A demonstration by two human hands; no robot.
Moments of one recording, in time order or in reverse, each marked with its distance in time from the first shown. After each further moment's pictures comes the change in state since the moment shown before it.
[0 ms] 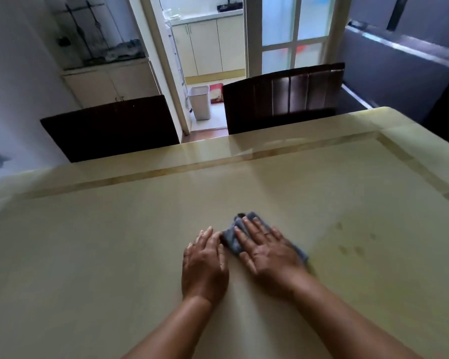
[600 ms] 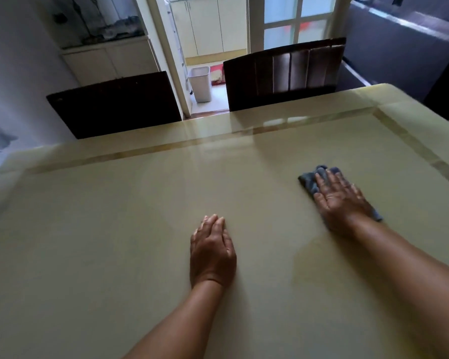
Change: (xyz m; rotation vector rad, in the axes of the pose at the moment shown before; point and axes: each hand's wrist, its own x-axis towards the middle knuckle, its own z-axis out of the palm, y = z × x) left_hand -0.050 -0.001 0.009 -0.044 0.091 -0.049; right_hand -0.041 0.108 -0.045 -0.018 0.011 0.440
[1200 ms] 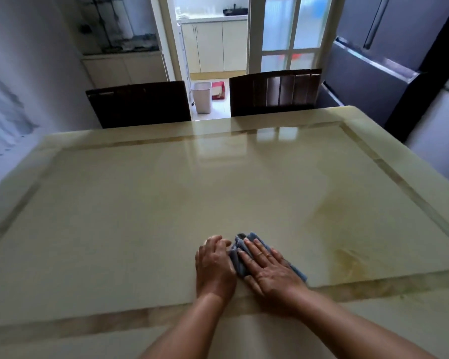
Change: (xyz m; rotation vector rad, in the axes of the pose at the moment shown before) left_hand -0.160 -0.008 -0.046 -0.053 -0.088 -0.001; right_hand -0.241 -0.086 0.073 -0.114 -0.221 -0.485
